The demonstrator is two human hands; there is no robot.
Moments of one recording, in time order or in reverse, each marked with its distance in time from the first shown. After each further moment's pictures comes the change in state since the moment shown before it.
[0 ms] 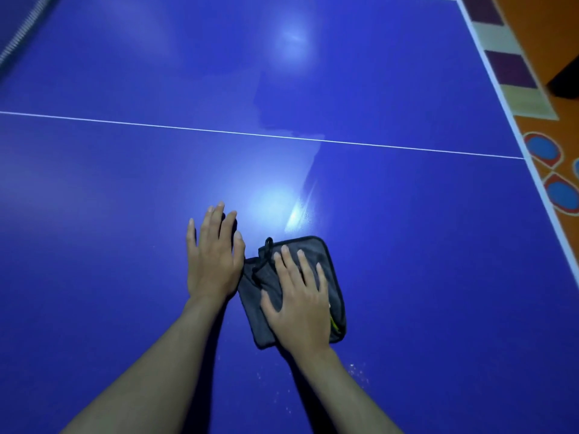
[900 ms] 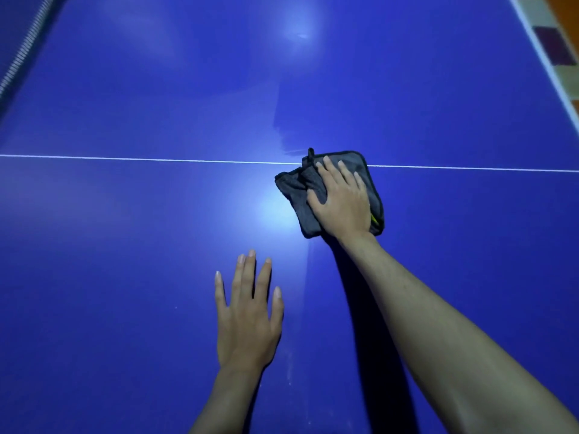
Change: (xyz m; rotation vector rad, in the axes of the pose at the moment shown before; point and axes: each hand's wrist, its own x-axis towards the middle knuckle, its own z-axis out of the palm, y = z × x) left_hand 0.007 -0.006 0.007 0.104 -0.056 0.081; right_hand 0.281 0.035 -0.012 0.027 0.110 0.059
